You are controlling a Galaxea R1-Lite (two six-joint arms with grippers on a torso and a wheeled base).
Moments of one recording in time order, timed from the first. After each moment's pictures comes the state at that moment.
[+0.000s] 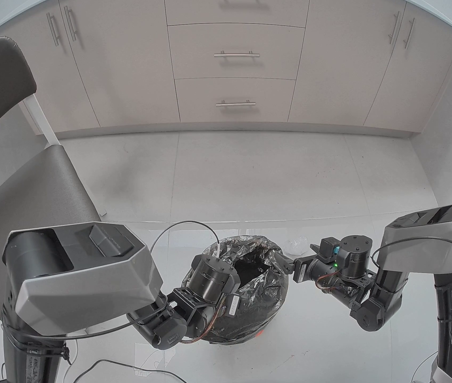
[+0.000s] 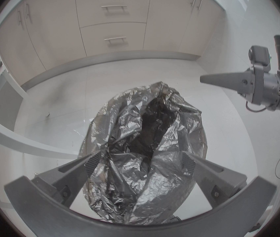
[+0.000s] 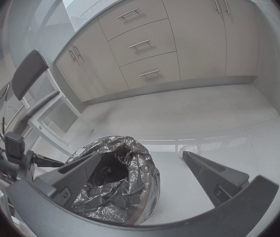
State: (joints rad) left arm -0.76 2.35 -0.88 -0.78 0.32 -0.23; right arm 0.46 2.41 -0.61 -1.55 -0.06 0.20
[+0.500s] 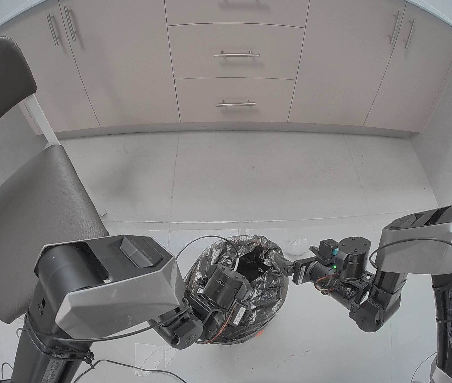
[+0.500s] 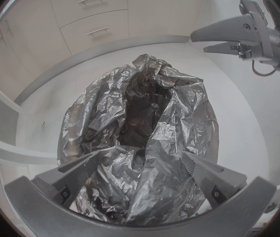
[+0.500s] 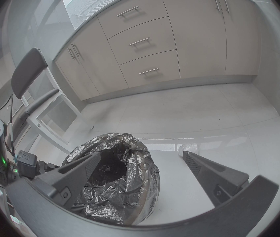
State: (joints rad) left arm -0.77 2.48 -1.00 -0.70 0.32 -0.11; right arm 0.46 2.42 -0.62 -1.55 -0.07 0.20
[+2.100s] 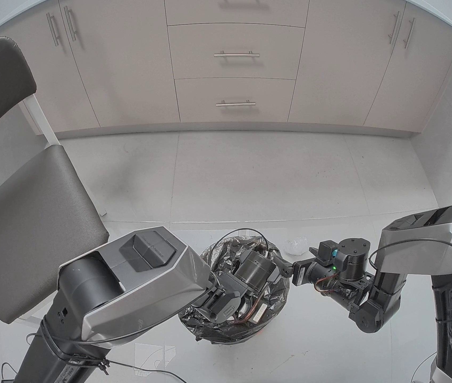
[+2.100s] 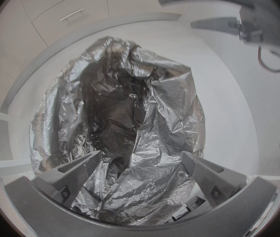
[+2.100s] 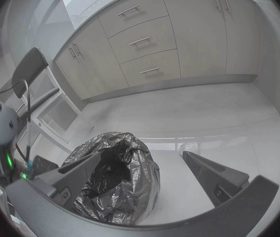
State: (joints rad) left arm -0.81 2.57 -1.43 -0.12 0.22 -0.12; right arm 0.46 2.42 -0.61 -1.55 -0.06 0.20
